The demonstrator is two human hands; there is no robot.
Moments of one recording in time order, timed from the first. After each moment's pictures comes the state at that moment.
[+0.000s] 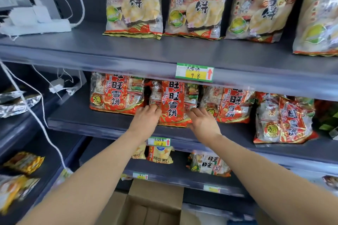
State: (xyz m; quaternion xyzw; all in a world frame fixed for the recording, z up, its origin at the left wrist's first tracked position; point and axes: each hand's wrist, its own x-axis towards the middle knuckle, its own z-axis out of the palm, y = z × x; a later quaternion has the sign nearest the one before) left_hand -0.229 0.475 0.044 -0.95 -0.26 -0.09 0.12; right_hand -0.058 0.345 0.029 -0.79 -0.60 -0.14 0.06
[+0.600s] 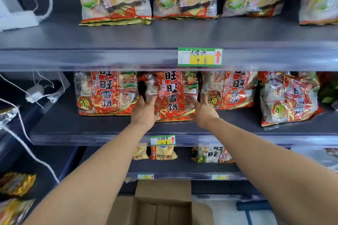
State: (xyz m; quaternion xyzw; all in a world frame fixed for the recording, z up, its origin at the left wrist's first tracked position) left_hand -0.195 0.535 0.002 -0.92 -0.38 -0.02 -0.09; right_hand -0.049 0.392 0.011 -0.90 -0.41 0.12 0.07
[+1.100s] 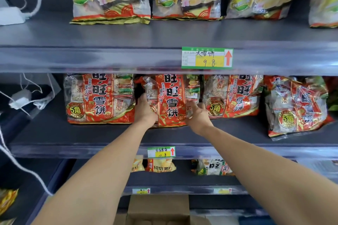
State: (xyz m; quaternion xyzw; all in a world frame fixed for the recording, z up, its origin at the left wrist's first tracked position) left_hand -0.154 0.564 -0.017 -0.80 -0.46 -0.16 -0.34; right_hand -0.033 0.426 -0.025 -0.88 -0.34 0.16 0.28
